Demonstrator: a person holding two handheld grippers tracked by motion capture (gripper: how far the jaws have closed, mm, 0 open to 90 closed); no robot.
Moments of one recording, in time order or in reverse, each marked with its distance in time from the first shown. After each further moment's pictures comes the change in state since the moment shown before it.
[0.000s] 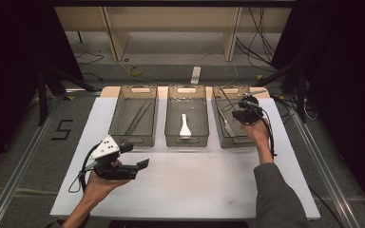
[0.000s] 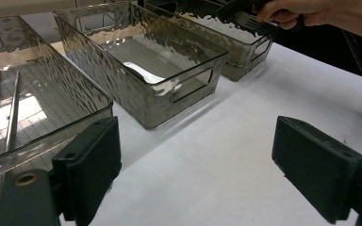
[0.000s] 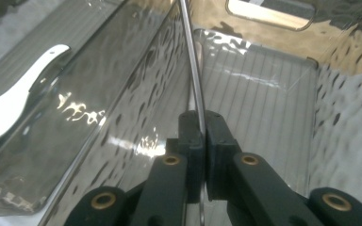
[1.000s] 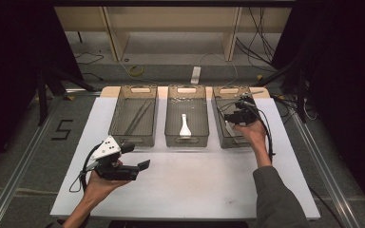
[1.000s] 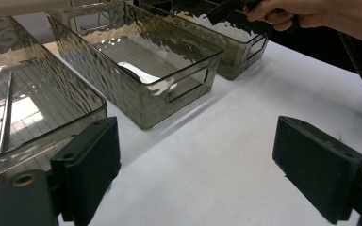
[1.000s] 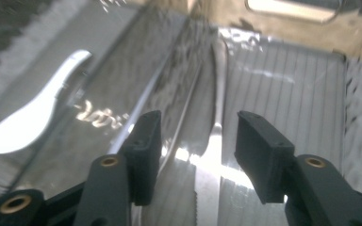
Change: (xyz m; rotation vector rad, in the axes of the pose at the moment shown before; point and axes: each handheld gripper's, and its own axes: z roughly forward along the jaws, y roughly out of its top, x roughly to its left) left arm -0.001 0.000 0.001 0.005 -0.015 0.004; right arm 0.012 0.000 -0.001 -0.011 0.049 0.048
